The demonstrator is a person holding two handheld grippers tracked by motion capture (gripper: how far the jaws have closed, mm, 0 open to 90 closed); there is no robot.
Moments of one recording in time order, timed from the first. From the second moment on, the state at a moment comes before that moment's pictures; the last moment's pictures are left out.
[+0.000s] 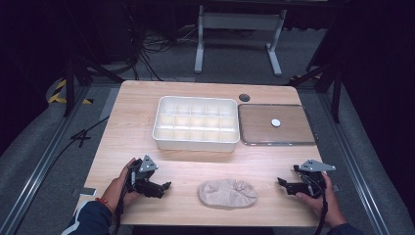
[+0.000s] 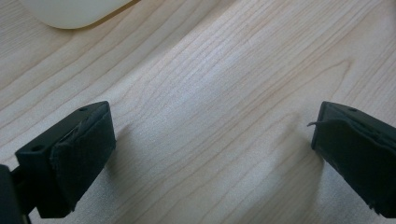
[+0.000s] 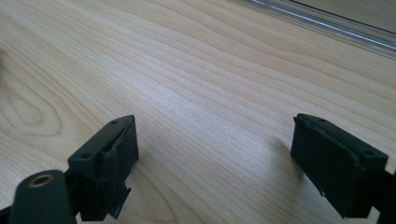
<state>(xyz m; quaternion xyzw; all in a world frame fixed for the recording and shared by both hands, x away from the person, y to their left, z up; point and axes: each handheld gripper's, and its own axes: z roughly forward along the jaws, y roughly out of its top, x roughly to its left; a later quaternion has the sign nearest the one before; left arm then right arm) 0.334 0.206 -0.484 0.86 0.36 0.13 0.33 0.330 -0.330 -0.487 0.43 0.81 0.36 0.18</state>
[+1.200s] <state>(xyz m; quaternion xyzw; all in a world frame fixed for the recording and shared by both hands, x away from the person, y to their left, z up) 0.337 0.216 -0.484 0.88 0.32 0.12 0.33 0.331 -0.329 -0.475 0.42 0.80 0.38 0.19</state>
